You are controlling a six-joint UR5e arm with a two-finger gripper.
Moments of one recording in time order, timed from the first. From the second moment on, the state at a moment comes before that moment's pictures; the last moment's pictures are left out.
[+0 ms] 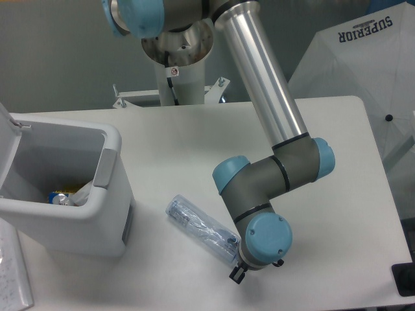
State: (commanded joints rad) arm 2.42 -2.38 -1.11 -1.29 1.59 -0.50
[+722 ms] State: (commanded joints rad) arm 2.42 -2.18 -1.08 -0.98 1.42 -0.38
